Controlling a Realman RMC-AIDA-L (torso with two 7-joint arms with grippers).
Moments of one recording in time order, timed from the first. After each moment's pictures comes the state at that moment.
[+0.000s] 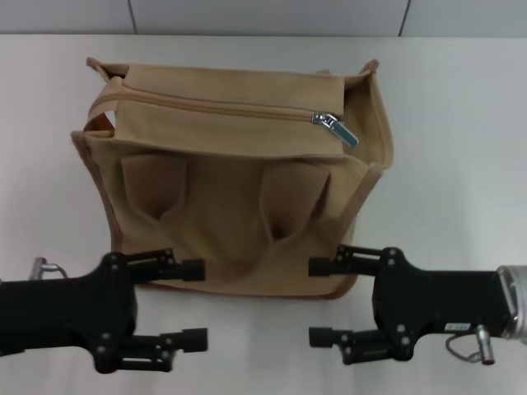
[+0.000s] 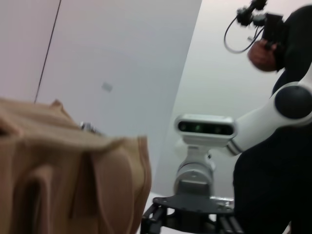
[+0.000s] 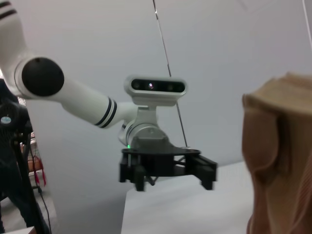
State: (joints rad) left arm -0.34 -2.01 0.84 0.48 1.85 1.95 -1.07; right arm 0.50 2.09 -0.85 -0.29 -1.91 -1.75 0.91
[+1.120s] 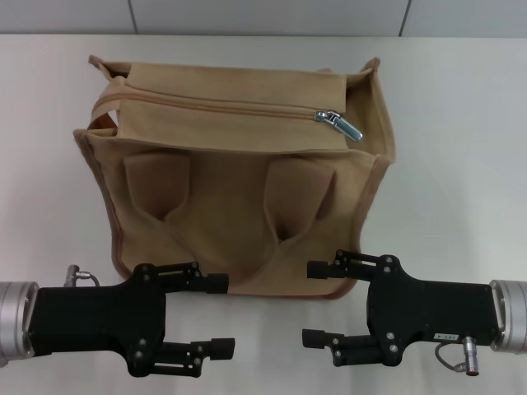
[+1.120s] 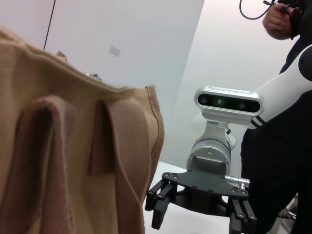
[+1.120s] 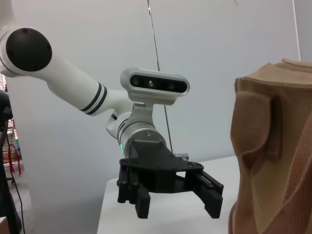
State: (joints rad) left arm -0.36 -2.04 0.85 0.47 1.93 1.86 -1.05; right arm 0.49 2.09 -0.87 -0.22 -1.86 -1.68 0.77
